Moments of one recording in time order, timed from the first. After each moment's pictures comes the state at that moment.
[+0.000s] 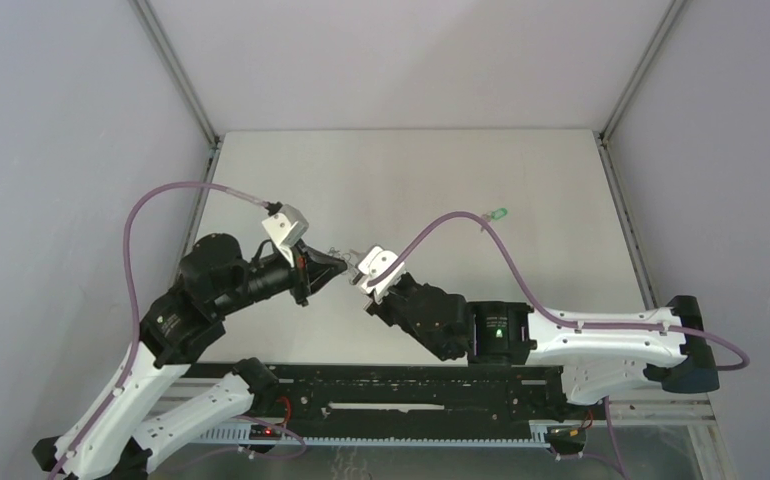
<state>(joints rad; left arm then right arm) -0.71 0.66 1.05 -0.60 0.29 -0.14 1.49 1.26 1.16 -0.11 0.66 -0.06</state>
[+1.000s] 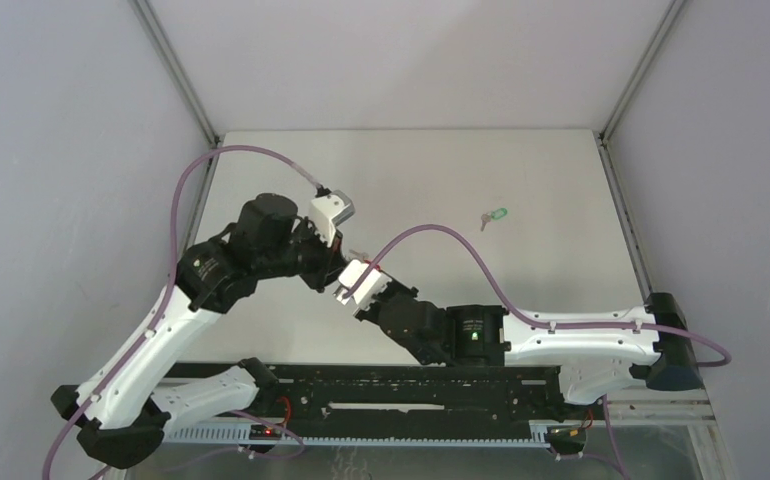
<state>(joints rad) -0.71 0.96 1.28 -0.94 0.24 -0.06 1.49 1.35 1.16 -0.18 0.77 -0.14</state>
